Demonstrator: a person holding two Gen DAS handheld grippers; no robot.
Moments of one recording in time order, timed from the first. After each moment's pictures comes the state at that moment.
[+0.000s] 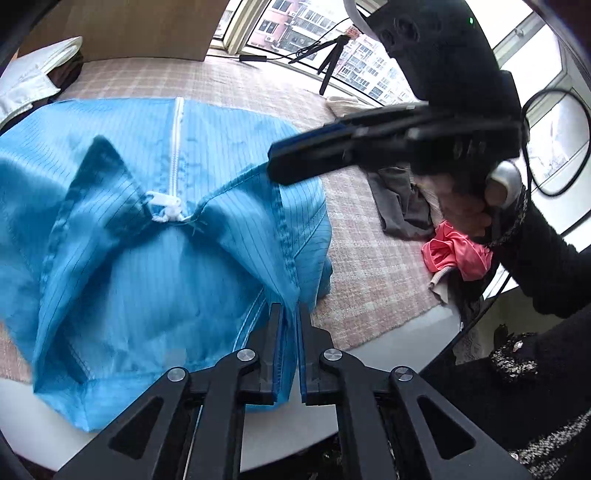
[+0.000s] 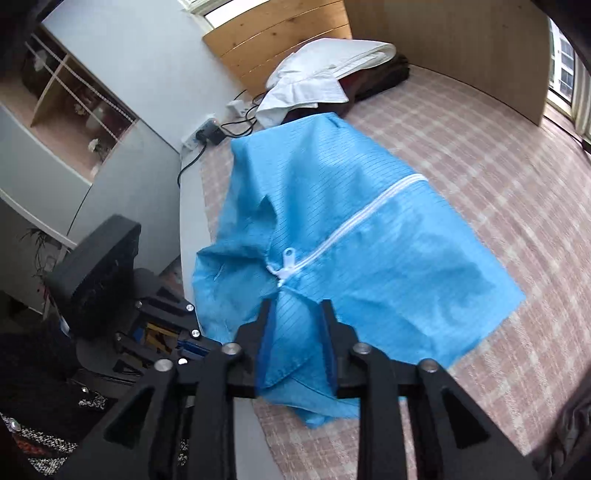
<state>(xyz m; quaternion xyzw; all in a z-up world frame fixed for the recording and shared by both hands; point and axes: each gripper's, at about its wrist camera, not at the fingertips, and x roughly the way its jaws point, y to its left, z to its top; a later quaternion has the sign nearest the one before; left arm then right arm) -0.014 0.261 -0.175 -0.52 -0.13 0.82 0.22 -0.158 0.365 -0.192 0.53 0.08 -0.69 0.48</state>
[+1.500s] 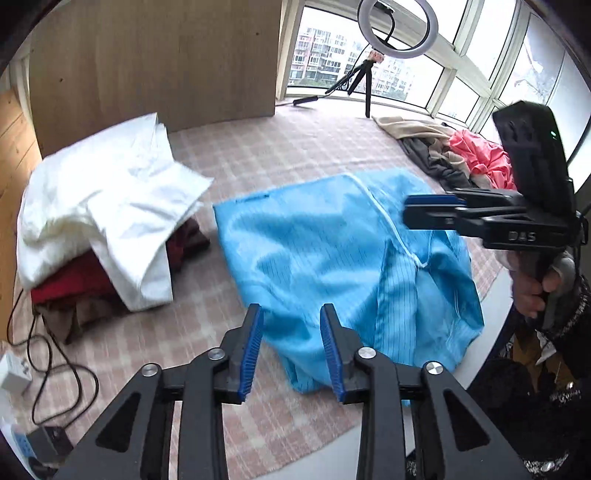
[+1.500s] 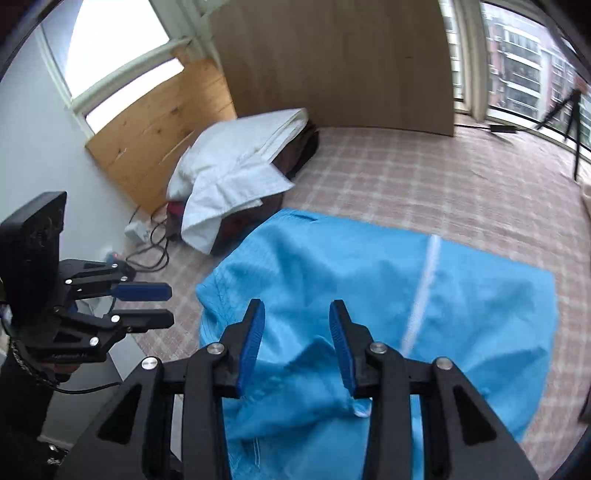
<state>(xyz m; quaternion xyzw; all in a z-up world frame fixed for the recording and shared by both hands) -0.106 0.088 -0.131 -0.47 0.04 0.84 0.25 -0.127 0.254 -0.182 0.44 -0.09 -0.87 0.19</state>
